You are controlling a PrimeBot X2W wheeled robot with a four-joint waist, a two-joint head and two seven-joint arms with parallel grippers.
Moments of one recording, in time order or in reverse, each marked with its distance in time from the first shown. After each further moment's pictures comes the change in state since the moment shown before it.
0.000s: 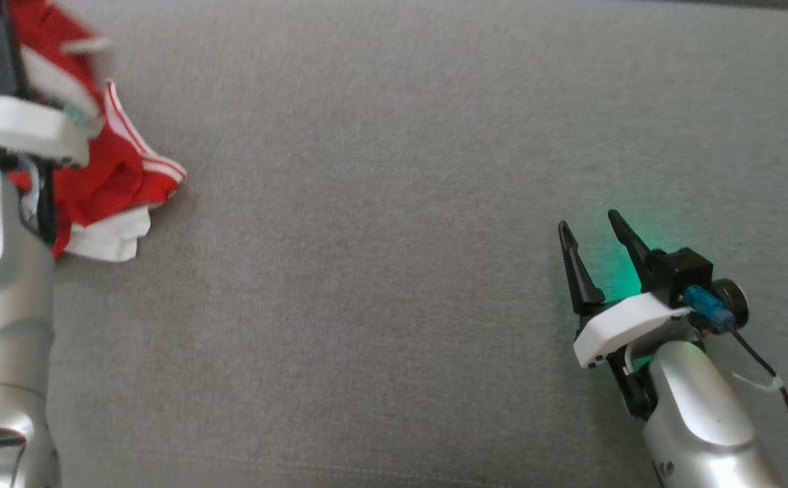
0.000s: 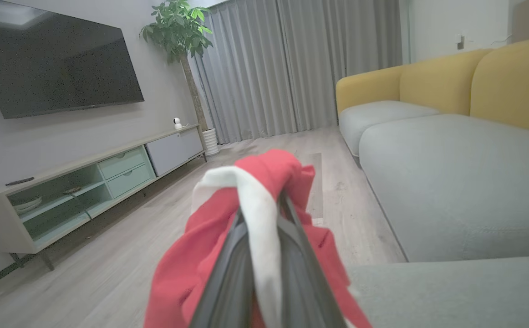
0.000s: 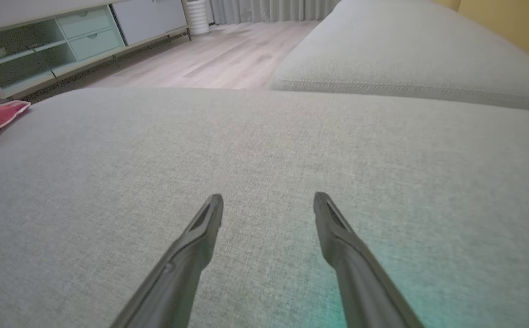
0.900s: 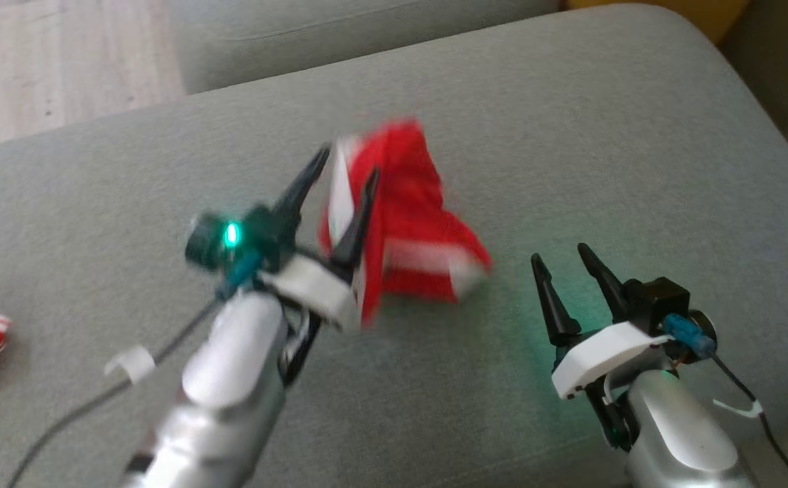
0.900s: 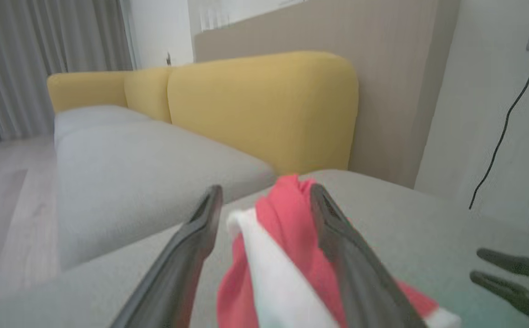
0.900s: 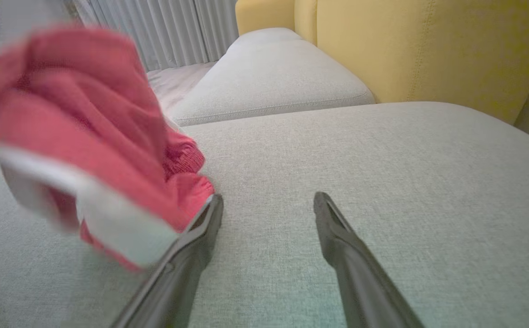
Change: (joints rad) left arm 0.278 -0.256 -0.484 -0.209 -0.178 -0.047 -0.004; right arm 0.065 0.009 0.095 -0.013 0.120 0.000 0.000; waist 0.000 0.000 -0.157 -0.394
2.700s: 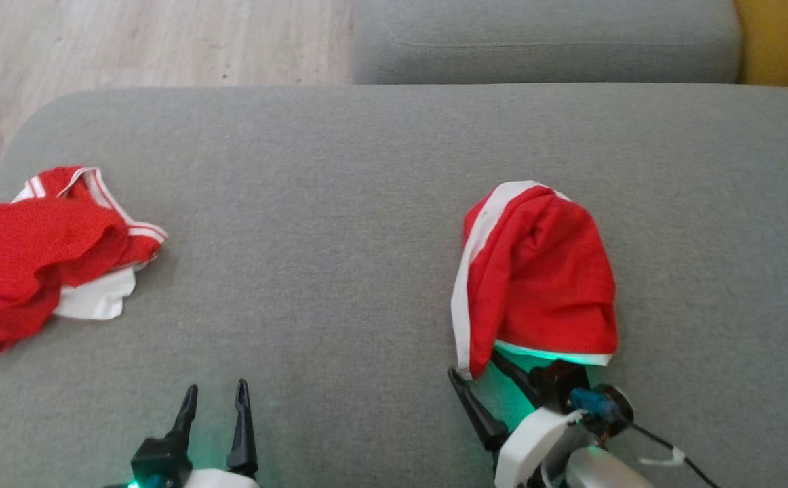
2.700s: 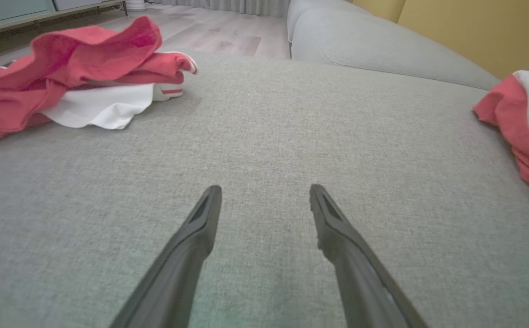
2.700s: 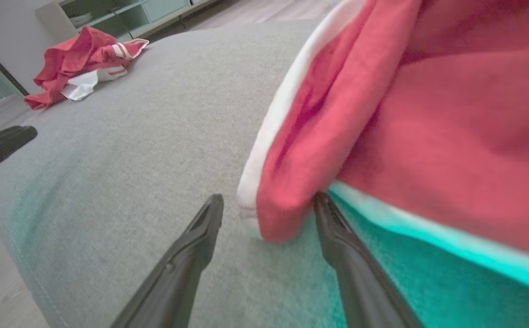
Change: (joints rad) left arm 0.634 0.016 0.364 -0.155 0.042 0.121 0.000; right arm 0.055 0.004 0.389 0.143 0.155 0.000 0.000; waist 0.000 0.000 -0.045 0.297
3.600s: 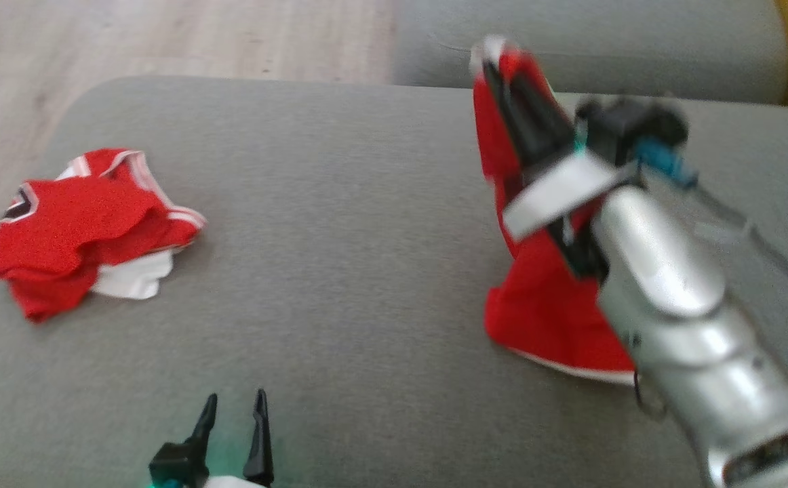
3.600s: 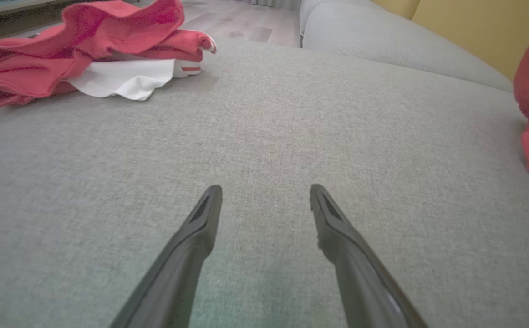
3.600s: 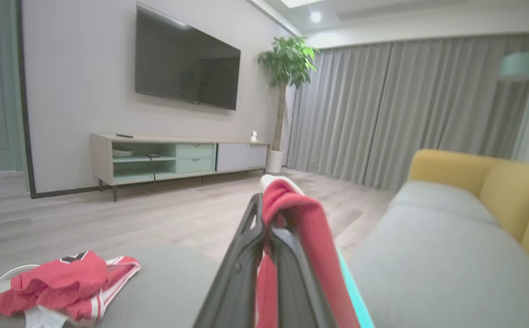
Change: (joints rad) left arm -0.002 0.000 -0.045 0.025 -0.030 -0.003 0.000; right arm -0.438 -0.034 -0.134 -0.184 -0.068 0.000 0.000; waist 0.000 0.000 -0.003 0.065
